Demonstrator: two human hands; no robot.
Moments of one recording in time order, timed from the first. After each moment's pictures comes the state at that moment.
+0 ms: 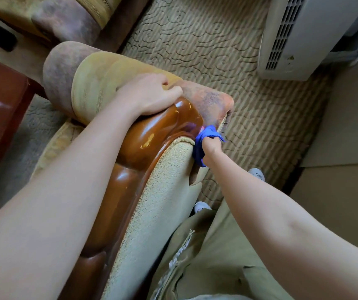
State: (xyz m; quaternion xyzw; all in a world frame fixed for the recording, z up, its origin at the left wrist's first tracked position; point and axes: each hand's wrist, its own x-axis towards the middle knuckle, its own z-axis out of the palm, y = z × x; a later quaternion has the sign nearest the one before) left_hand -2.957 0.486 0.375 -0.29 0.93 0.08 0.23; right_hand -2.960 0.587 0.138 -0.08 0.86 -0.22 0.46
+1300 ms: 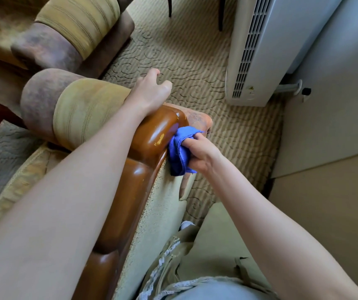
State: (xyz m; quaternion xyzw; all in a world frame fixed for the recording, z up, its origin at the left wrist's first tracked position) left_hand -2.952 0.471 0.374 -0.35 0.89 0.30 0.04; right_hand -2.940 0.614 0.289 0.16 0.46 -0.71 0.50
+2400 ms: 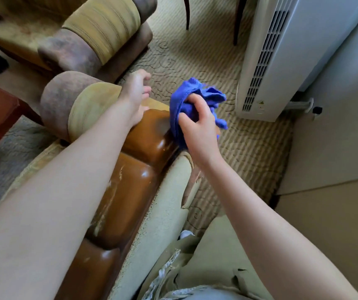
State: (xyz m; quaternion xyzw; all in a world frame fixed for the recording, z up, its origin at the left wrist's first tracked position) left_hand -2.935 0.447 0.400 -0.48 0.62 0.62 -0.11; right_hand -2.939 0.592 0.366 -0.16 0.68 -0.69 0.18
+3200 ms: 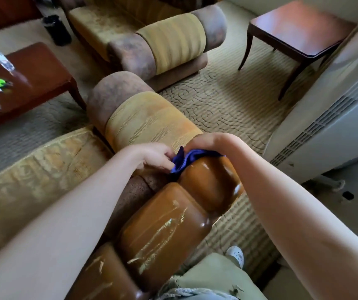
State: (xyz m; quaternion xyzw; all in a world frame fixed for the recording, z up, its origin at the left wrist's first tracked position) left_hand -2.820 0.358 0.371 -0.37 0.75 0.50 0.23; right_hand -2.972 0.429 0.384 -0.43 0.74 -0.01 0.52
